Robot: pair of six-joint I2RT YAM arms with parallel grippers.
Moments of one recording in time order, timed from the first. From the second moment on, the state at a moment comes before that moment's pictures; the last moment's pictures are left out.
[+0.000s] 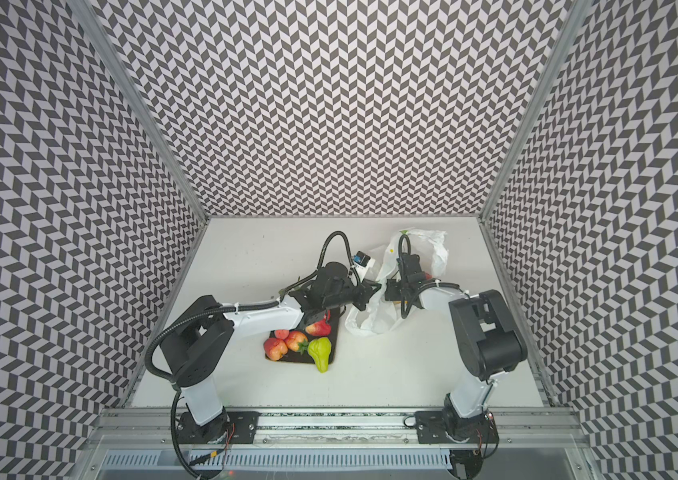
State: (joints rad) left arm -0.86 1.82 1.11 0.33 0.19 -0.28; right arm 0.29 1.72 0.89 -0.12 -0.02 0.25
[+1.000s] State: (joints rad) left arm -0.81 1.79 1.11 0.31 0.17 -0.27; right arm 0.36 1.76 0.94 -0.19 0.11 0.26
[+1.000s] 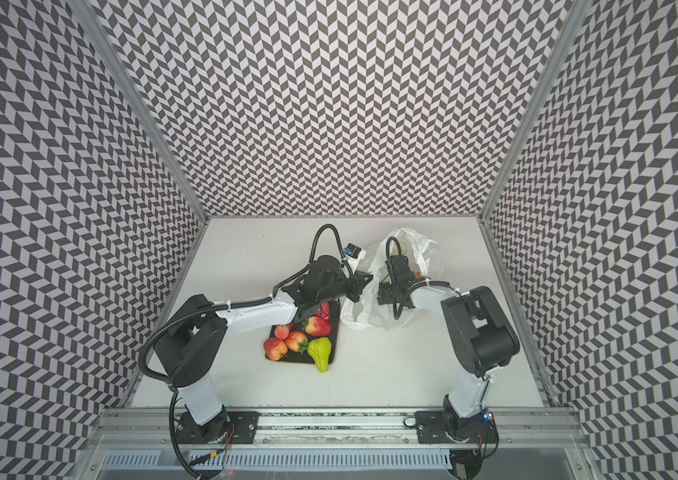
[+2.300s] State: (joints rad) left arm -0.81 1.81 1.13 0.27 0.15 -0.30; right arm 0.36 1.78 0.95 -0.11 0.14 0.28
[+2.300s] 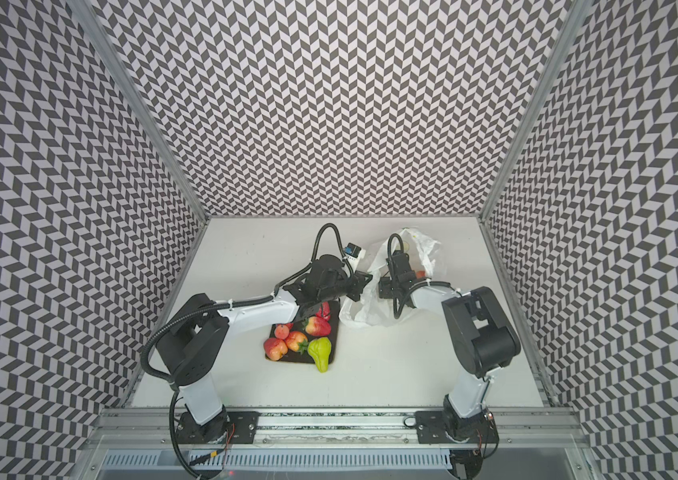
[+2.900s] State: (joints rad) left arm -0.80 1.82 1.16 0.27 0.15 -0.30; right arm 0.36 1.76 0.95 -0.13 0.15 0.29
